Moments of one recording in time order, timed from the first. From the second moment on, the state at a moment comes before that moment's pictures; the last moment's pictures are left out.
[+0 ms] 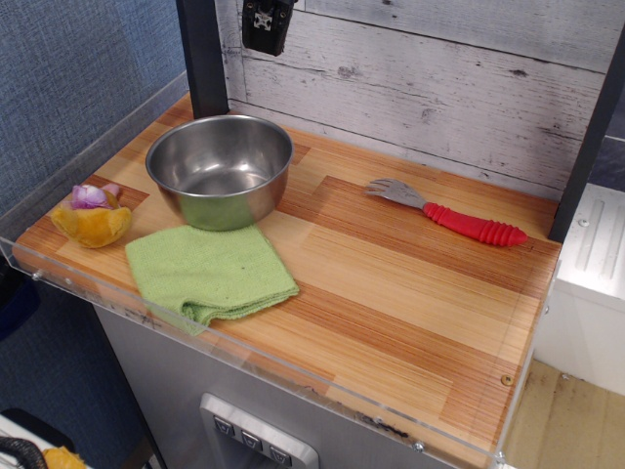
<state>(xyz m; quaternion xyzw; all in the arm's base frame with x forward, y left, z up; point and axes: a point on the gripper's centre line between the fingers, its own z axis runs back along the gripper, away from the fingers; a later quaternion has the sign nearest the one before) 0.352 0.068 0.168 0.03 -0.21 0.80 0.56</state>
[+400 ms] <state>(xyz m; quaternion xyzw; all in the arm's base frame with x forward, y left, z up) 0.351 0.067 0.157 0.04 -0.20 0.81 0.56</state>
